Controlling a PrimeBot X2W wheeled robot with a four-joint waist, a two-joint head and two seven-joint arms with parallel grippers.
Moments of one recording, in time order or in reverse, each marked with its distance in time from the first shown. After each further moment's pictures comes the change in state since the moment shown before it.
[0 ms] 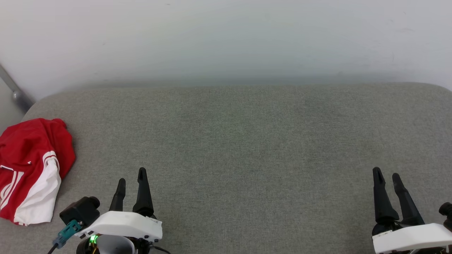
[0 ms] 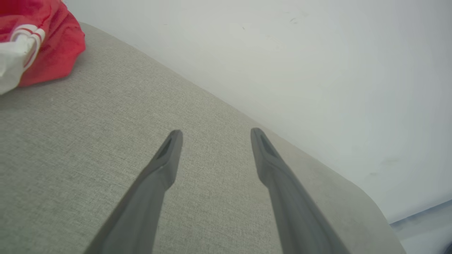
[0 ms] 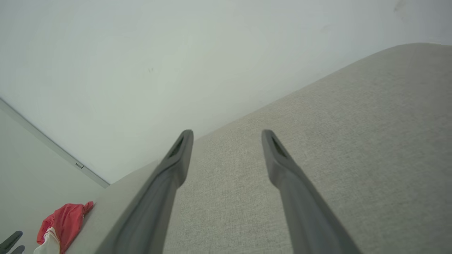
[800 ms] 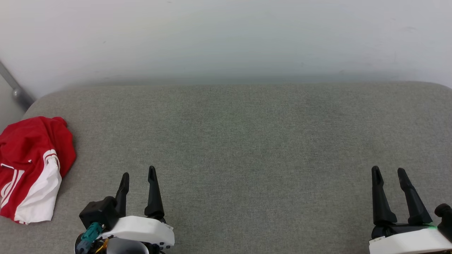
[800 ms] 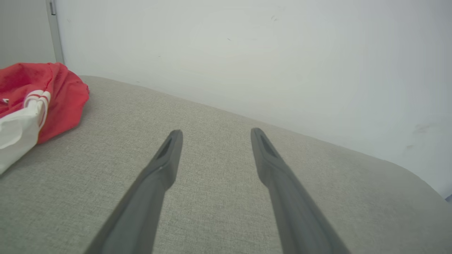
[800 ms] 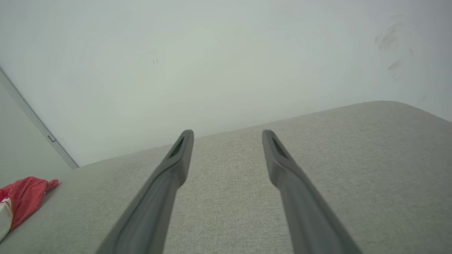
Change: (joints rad) left arm 0.020 0.002 -0.058 -0.033 0.265 0.033 -0.063; right arm 0.035 0.000 0.009 -0.073 -0.251 0.000 -0.064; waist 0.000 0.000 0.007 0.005
